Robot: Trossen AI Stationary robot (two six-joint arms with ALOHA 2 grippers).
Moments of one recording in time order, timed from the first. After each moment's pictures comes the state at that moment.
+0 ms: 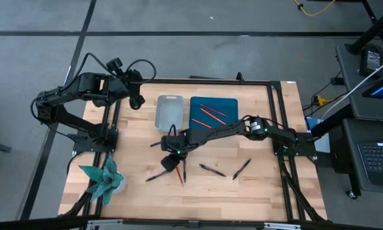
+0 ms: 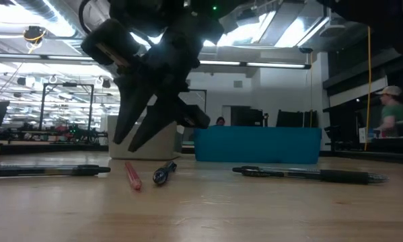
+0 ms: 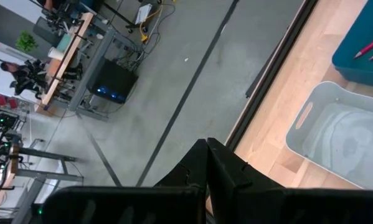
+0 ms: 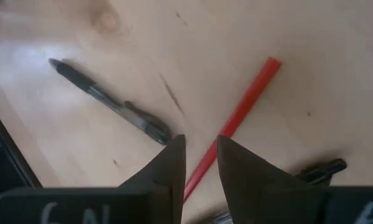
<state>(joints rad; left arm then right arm) 0.11 1.21 1.62 -1.38 -0.90 -0.02 0.12 2.42 2.04 -0.73 -0.24 0.90</state>
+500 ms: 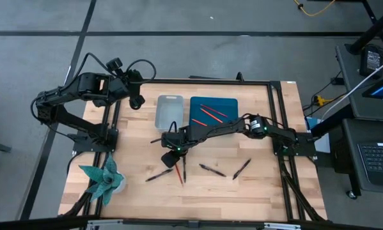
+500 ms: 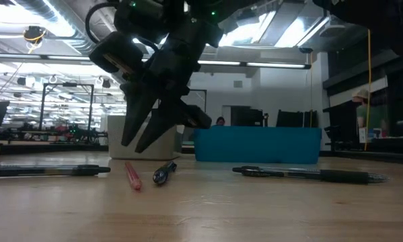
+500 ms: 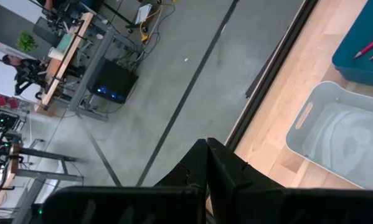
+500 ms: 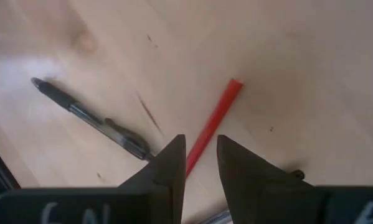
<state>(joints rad) 0.11 1.21 1.62 -1.38 -0.90 -0.02 0.09 2.42 2.04 -0.76 -0.22 0.89</state>
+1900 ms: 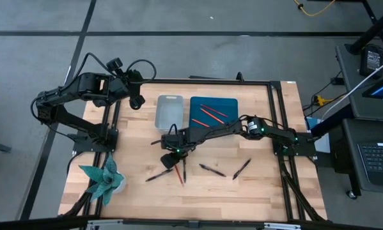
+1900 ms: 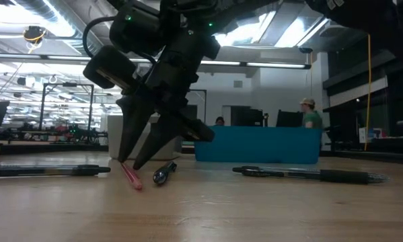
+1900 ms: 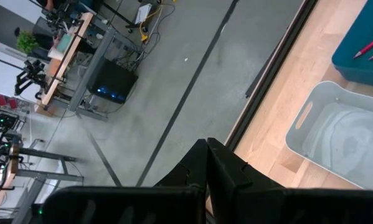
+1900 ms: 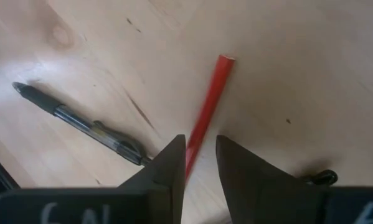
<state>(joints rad) 0.11 1.21 1.62 -1.38 -0.90 -0.02 0.09 2.46 2.04 -0.73 -0.27 0.99</state>
